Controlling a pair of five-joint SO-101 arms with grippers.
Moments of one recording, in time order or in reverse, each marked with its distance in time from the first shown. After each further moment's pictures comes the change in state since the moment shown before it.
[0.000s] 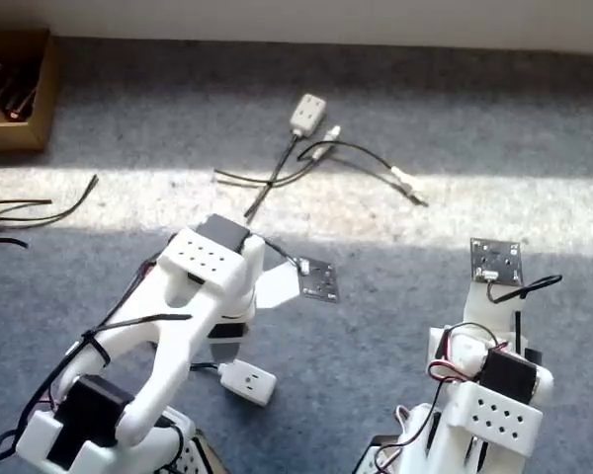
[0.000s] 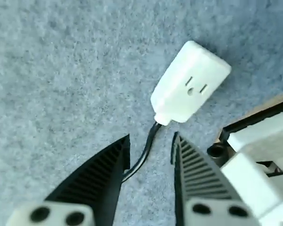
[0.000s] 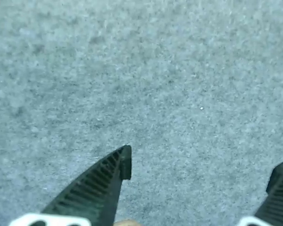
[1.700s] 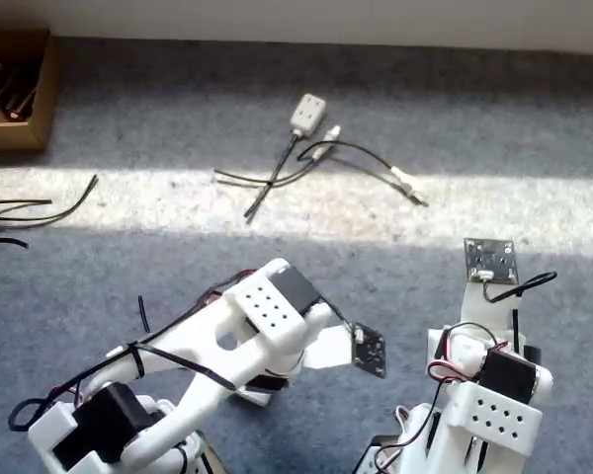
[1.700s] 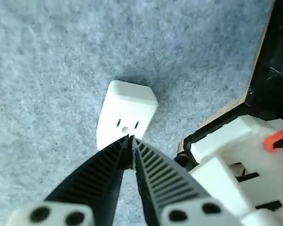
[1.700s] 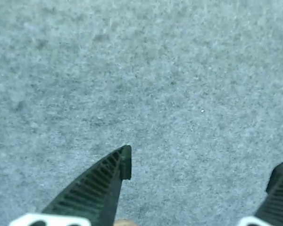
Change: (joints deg) left arm 21.3 0.4 2.5 1.0 11.3; right arm -0.4 0.0 0.0 0.0 2.4
